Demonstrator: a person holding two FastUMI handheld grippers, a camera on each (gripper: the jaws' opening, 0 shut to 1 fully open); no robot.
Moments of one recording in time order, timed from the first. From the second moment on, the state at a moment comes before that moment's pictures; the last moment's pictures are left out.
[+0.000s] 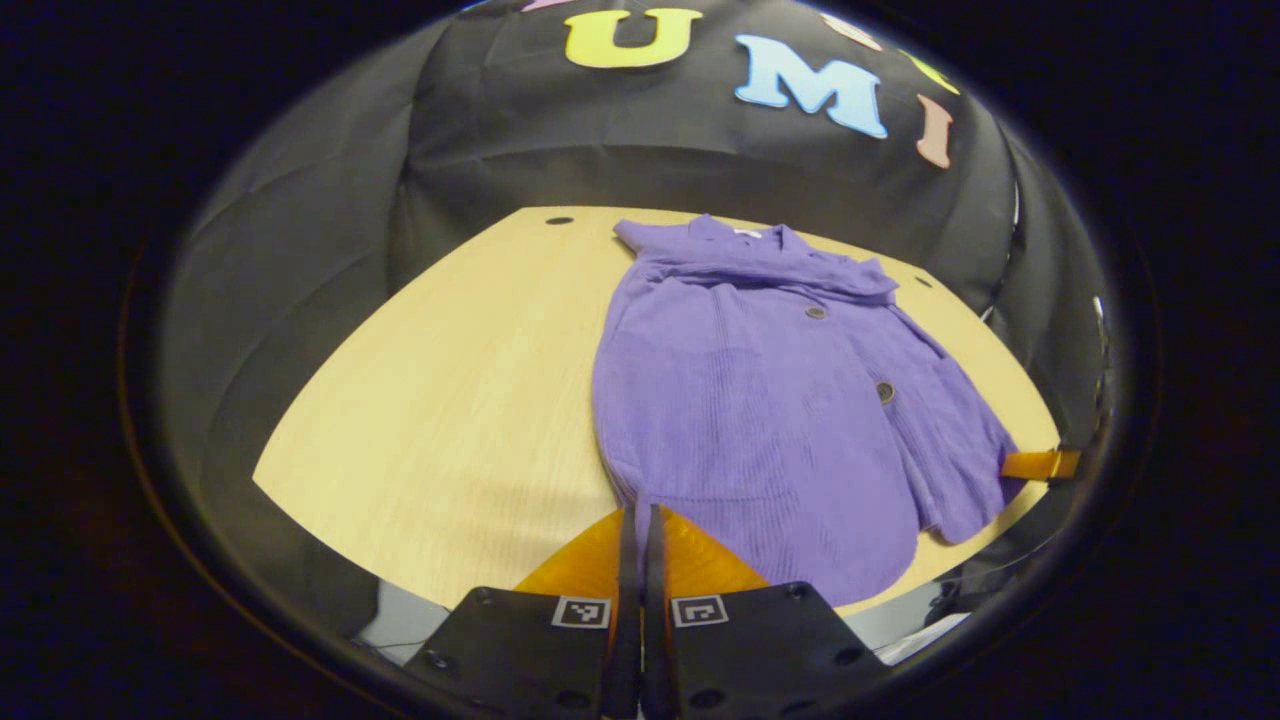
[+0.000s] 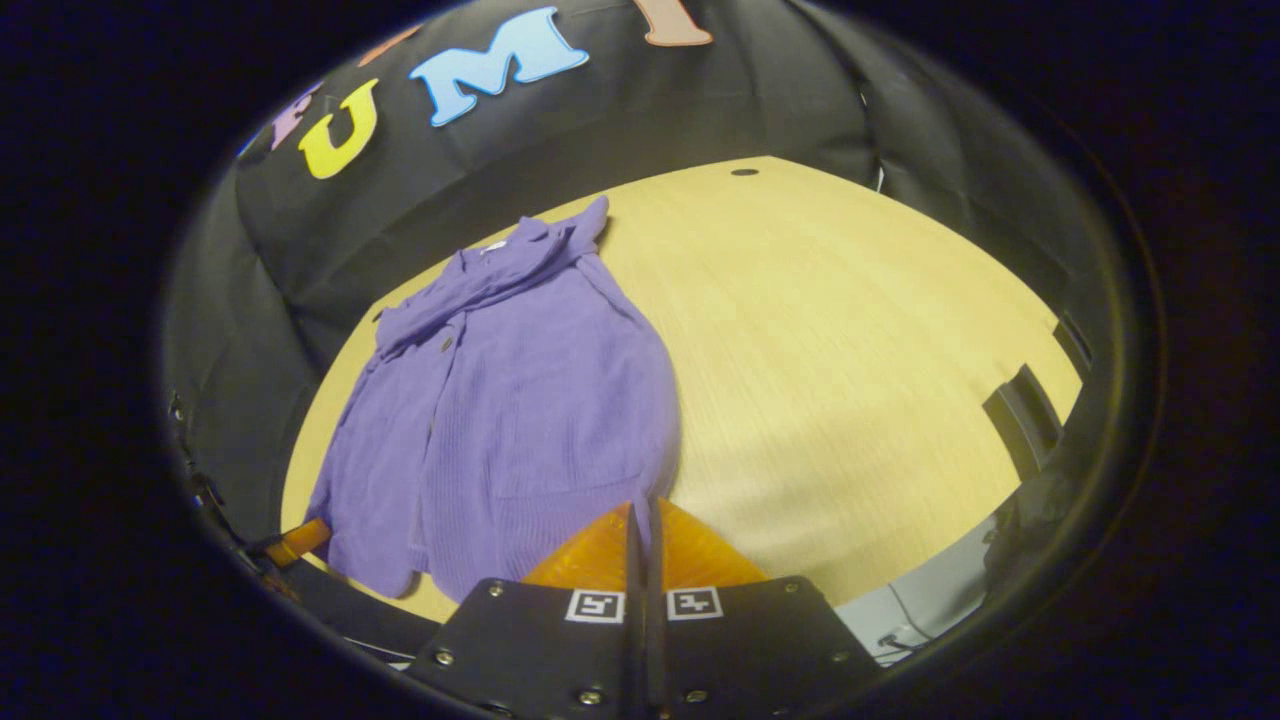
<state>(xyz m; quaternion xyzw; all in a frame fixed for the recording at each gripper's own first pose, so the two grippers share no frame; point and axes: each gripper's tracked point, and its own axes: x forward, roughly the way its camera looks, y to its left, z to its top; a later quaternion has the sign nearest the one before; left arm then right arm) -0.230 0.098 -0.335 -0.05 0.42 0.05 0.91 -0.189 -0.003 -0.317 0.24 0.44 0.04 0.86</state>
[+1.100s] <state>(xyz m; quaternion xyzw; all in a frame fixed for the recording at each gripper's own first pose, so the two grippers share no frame) -0.017 0.048 -0.156 -0.13 0.24 0.00 0.96 -0.013 -0.009 -0.155 0.30 0.27 0.13 0.91</state>
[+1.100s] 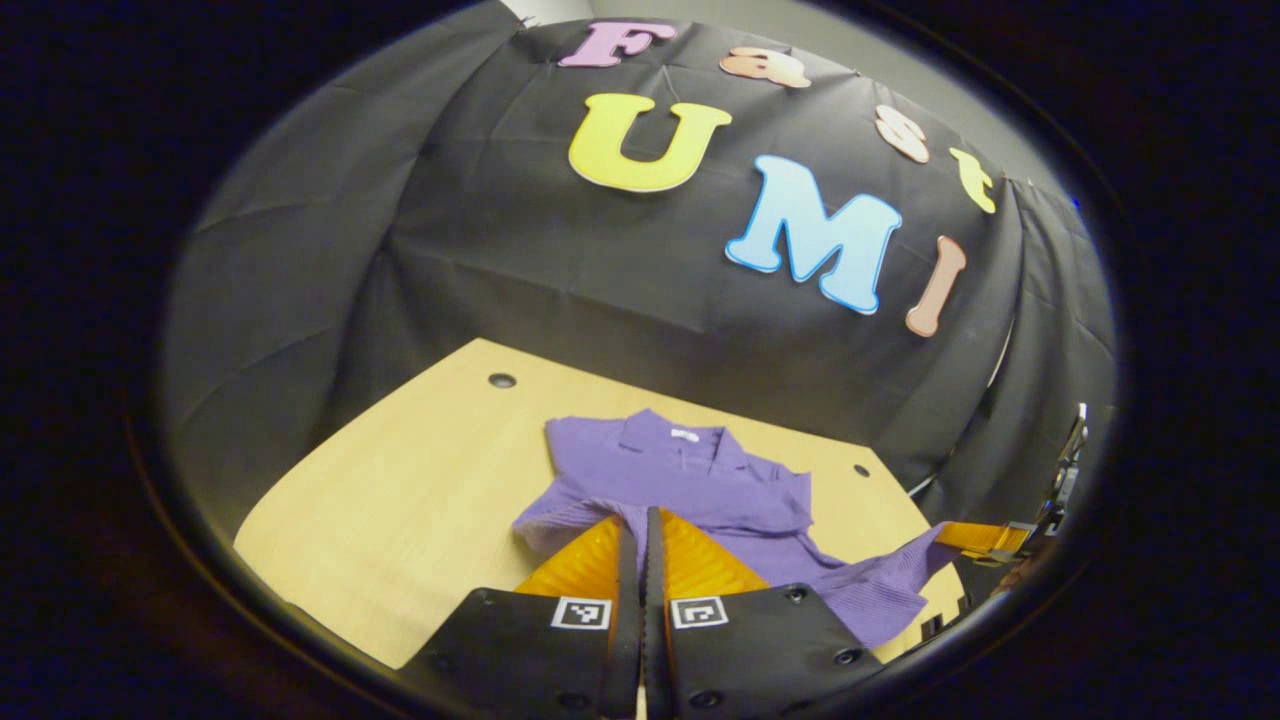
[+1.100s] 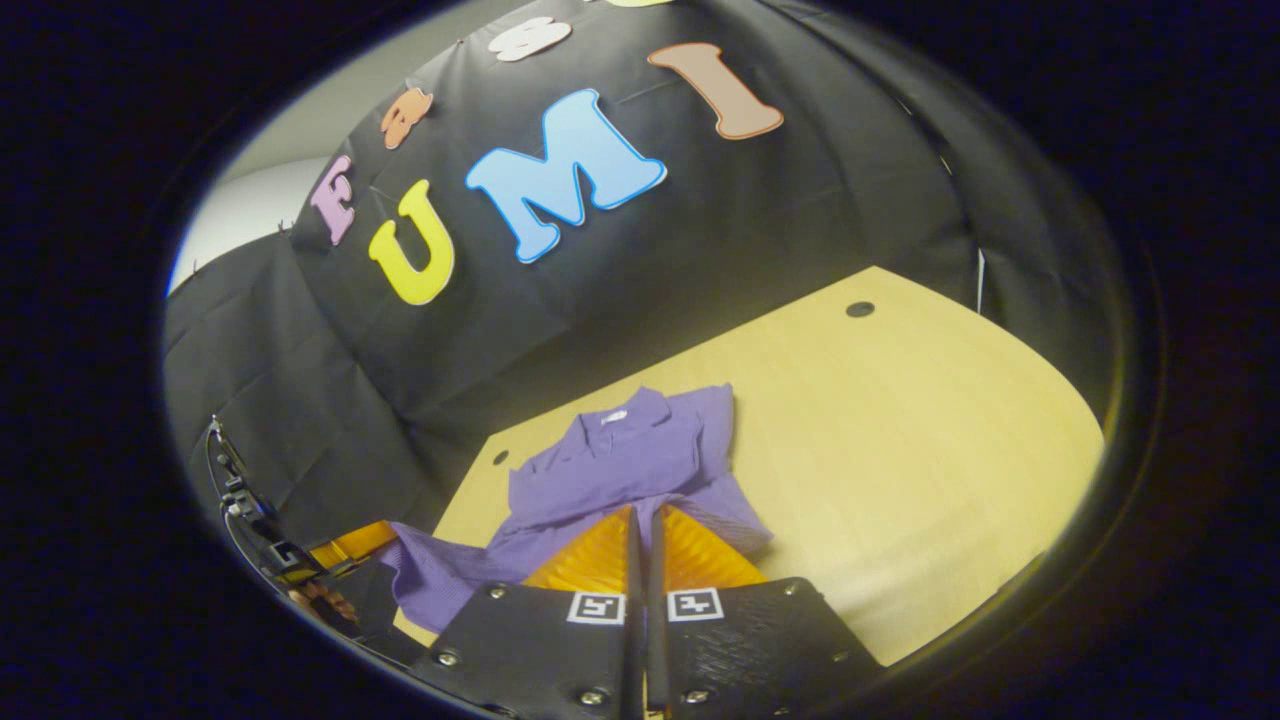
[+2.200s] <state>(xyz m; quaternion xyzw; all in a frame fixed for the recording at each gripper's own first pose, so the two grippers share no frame) 0.266 0.094 -0.234 -0.10 0.24 -0.08 0.96 0.235 0.037 -0.182 0.20 0.30 0.03 0.93</state>
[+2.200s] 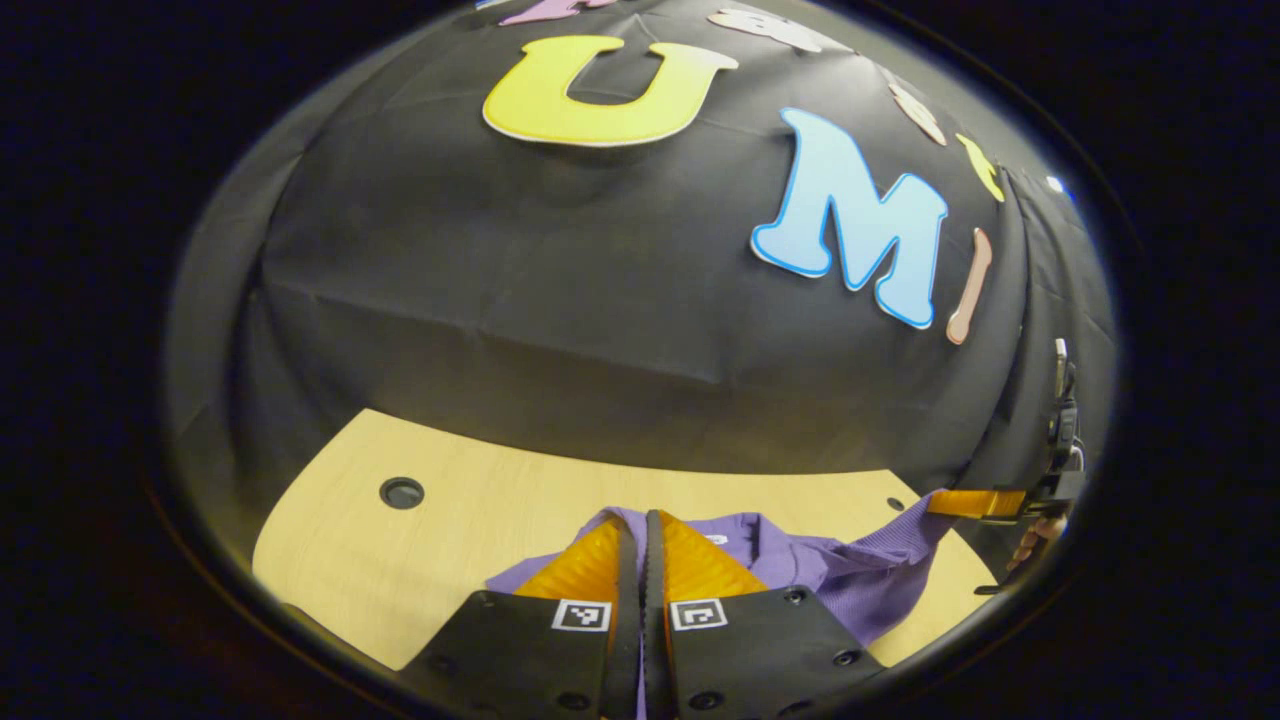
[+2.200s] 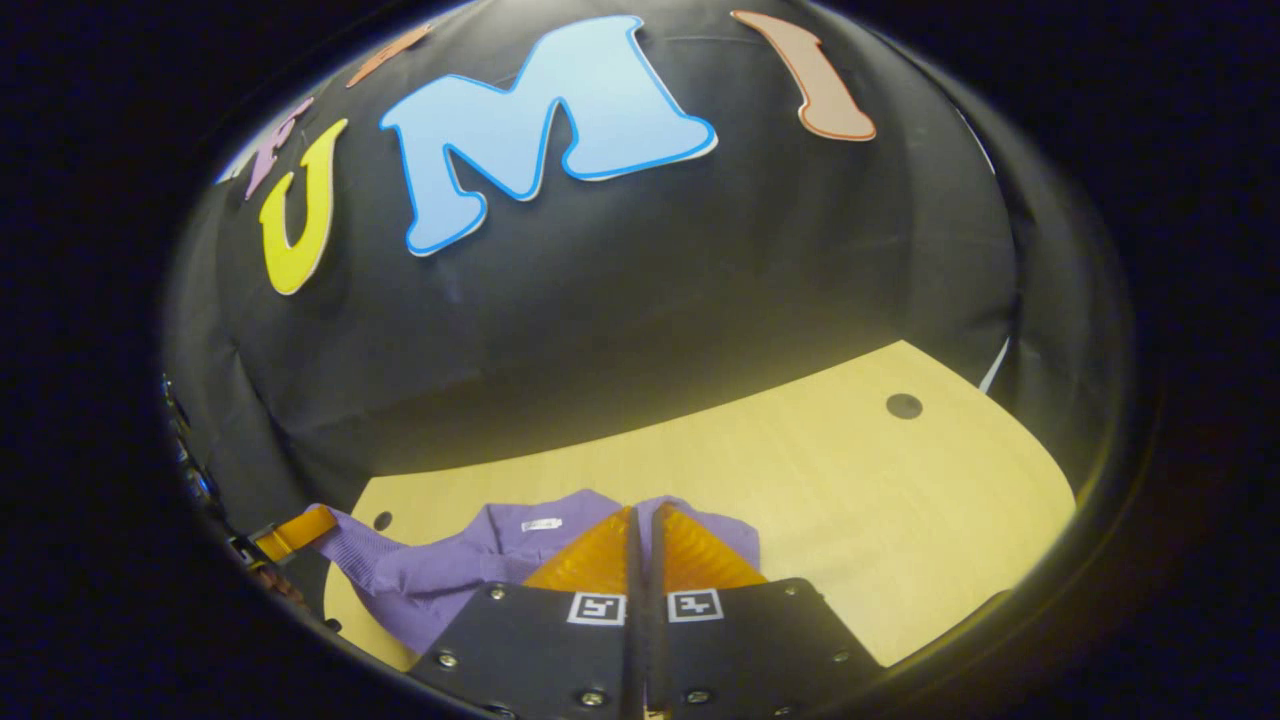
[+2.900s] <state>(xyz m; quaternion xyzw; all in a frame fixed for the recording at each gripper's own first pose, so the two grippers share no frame) 0.311 0.137 -0.318 -0.06 0.28 -0.04 0.96 0.286 0.024 -0.243 0.15 0.33 -0.03 0.93</state>
